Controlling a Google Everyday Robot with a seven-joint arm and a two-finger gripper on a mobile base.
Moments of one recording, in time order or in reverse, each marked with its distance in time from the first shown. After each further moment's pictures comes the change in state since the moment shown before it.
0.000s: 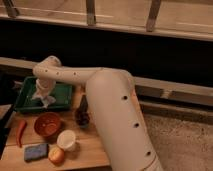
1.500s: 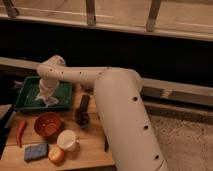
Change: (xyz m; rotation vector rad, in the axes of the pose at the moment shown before) arm 0.016 0.018 -0.011 -0.039 0.015 -0.015
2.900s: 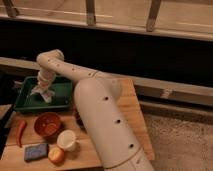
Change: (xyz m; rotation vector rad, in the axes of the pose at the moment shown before) arm -0.061 -0.012 0.033 -0.091 -0.013 -0.115
